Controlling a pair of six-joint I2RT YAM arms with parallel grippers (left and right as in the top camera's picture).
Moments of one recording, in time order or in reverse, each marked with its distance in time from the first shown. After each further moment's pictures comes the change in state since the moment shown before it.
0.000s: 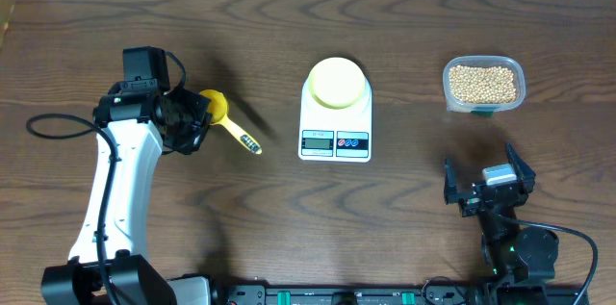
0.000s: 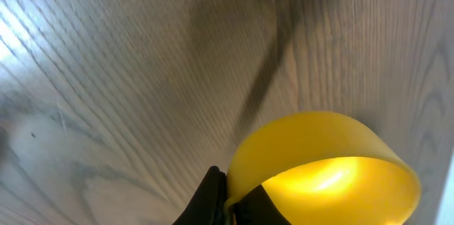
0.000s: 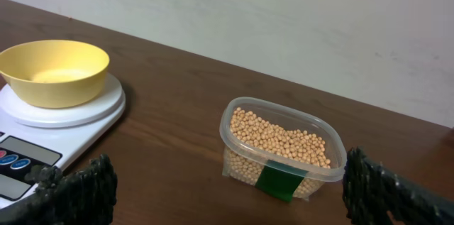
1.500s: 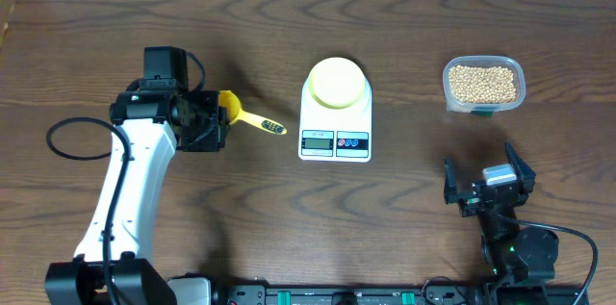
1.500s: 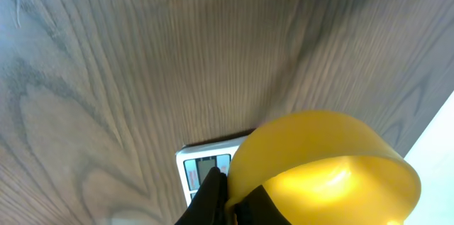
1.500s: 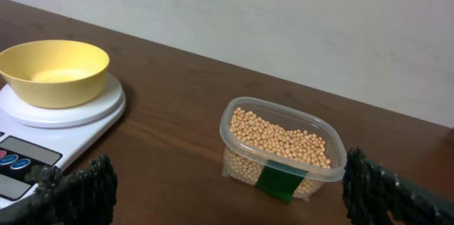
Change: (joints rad) left arm -0.094 0.000 0.000 -0.019 0.042 -0.426; right arm 0.000 0.000 0.000 0.000 0.000 0.000
